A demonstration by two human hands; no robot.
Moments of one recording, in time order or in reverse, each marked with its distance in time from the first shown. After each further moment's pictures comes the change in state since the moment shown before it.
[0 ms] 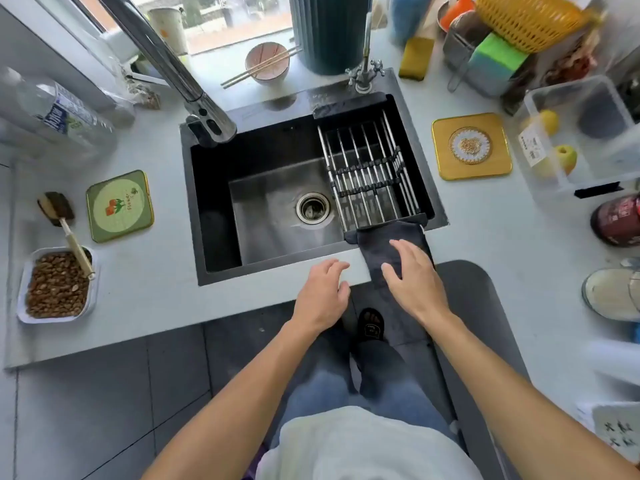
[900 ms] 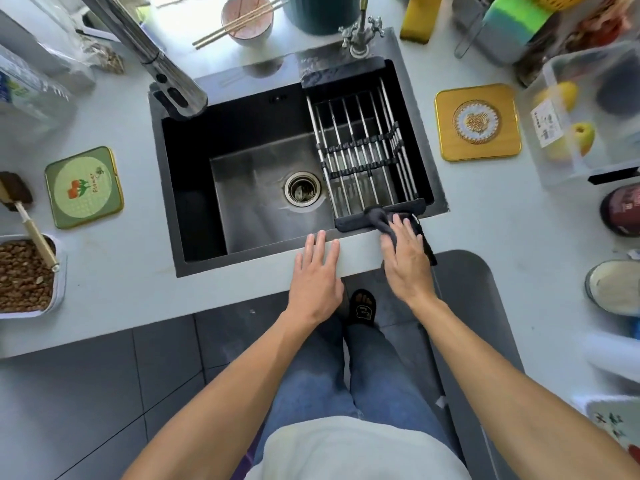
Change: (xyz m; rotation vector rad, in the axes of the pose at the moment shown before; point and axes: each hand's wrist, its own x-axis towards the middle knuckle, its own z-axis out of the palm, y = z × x) left_hand 0.029 -0.019 0.033 0.337 -0.061 0.034; right_hand 0.038 0.025 0.035 0.155 0.019 0.005
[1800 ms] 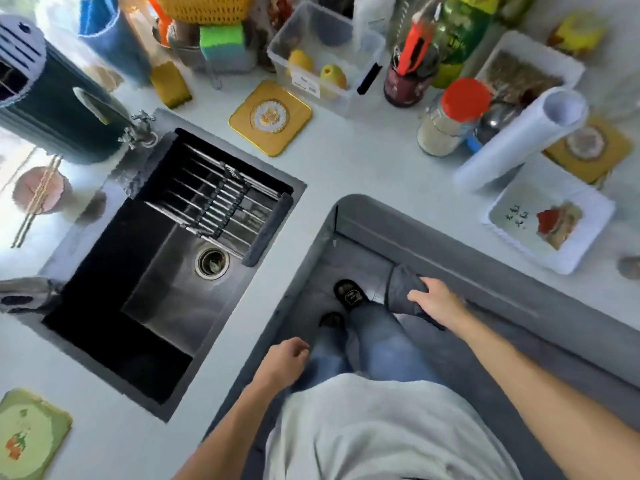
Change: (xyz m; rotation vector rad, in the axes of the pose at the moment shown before) left_hand -0.037 -0.049 0.008 0.201 -0.702 0.138; right_hand -0.230 0.086 -0.014 0.516 0.218 0.911
